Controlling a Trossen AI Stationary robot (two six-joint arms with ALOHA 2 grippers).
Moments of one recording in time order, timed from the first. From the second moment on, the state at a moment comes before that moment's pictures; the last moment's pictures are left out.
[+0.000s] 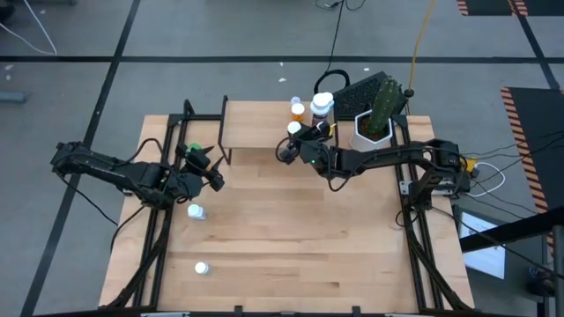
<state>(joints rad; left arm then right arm) -0.22 0.83 0.61 -0.50 -1.04 -0.35 -0.13 1.71 1.08 0.25 0.89 0.05</state>
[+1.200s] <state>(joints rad) -0.25 0.83 0.57 -0.52 -0.86 -0.50 0.06 2.10 1.30 0.67 0.21 -0.09</state>
